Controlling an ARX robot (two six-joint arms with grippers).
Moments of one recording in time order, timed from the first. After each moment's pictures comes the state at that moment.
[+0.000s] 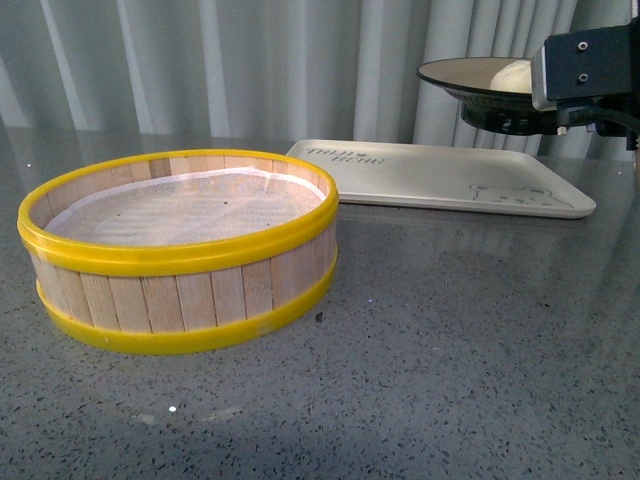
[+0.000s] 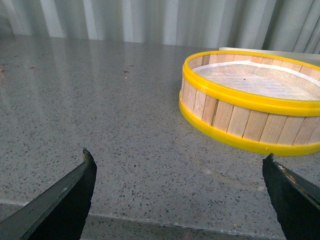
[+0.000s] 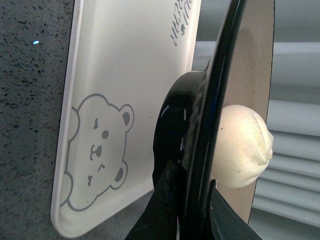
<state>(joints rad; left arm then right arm) 0.00 0.00 0.03 0.00 0.00 0.00 -0.02 1.81 1.39 0.07 -0.40 -1.64</state>
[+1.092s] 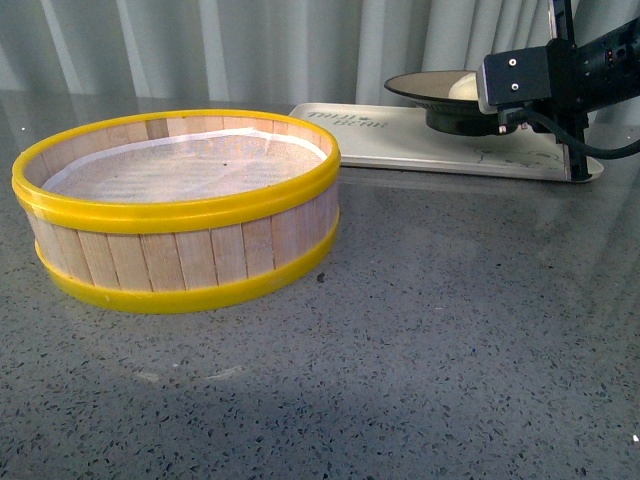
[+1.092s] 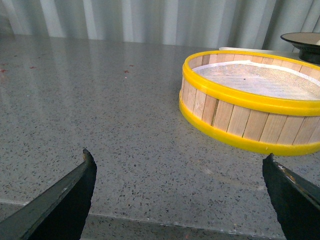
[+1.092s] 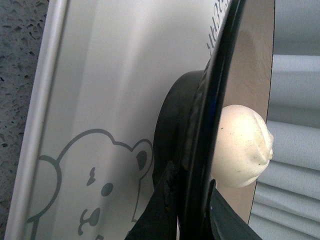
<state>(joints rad) 0.00 0.00 0.03 0.00 0.00 0.00 0.00 2.15 1.77 -0.09 -0.43 -1.68</state>
